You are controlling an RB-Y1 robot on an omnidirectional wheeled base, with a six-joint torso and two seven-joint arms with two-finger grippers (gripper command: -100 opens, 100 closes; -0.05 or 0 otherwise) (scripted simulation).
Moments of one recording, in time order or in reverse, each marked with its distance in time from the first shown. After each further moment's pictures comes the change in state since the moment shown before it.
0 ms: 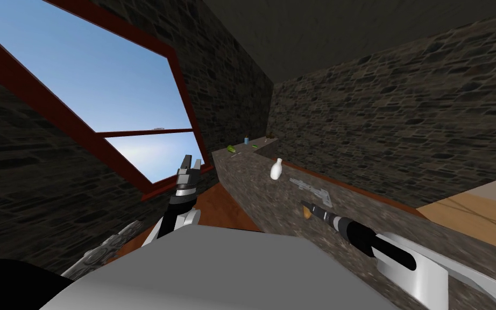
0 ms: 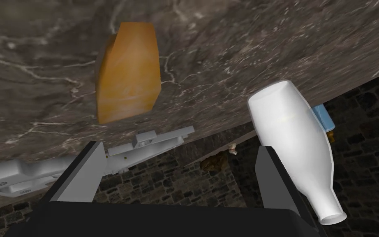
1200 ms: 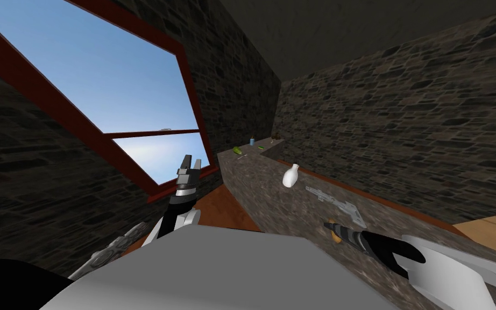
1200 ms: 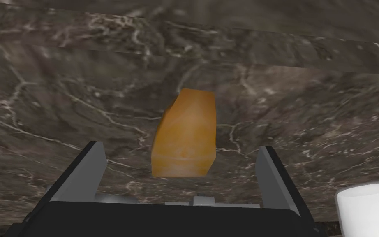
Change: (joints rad) left arm 0.000 0.000 0.000 0.000 0.000 0.000 0.000; right arm 0.175 -0.269 -0.020 0.055 -0.268 0.267 0.004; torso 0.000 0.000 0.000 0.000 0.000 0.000
